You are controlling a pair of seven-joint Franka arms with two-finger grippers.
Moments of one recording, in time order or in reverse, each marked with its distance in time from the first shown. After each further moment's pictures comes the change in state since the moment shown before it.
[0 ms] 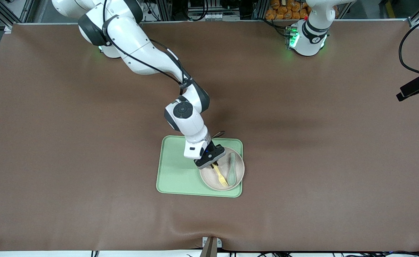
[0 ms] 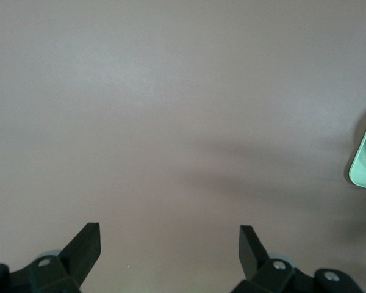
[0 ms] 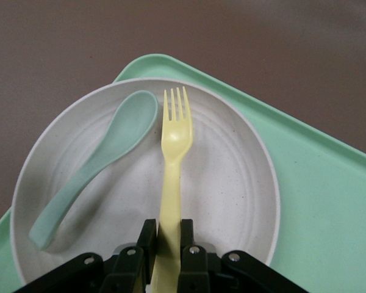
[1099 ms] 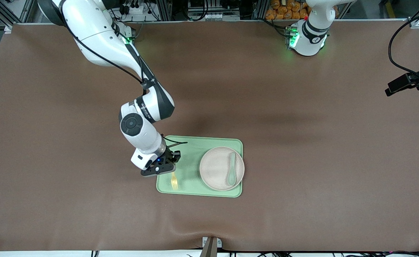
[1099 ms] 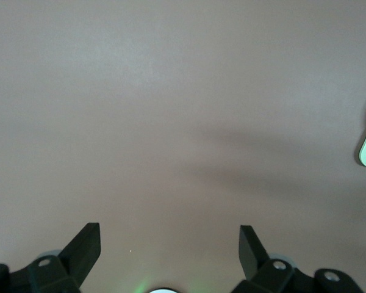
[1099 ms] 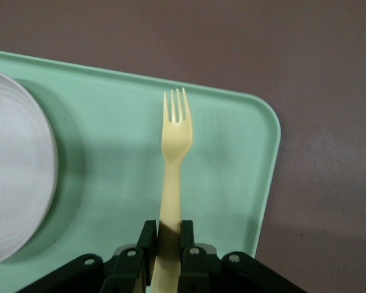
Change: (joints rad) left arm 0.004 -0.047 -0.011 -0.092 0.000 0.003 0.000; right arm -0.201 -0.253 -0.011 -0.265 0.159 -0.263 0.070
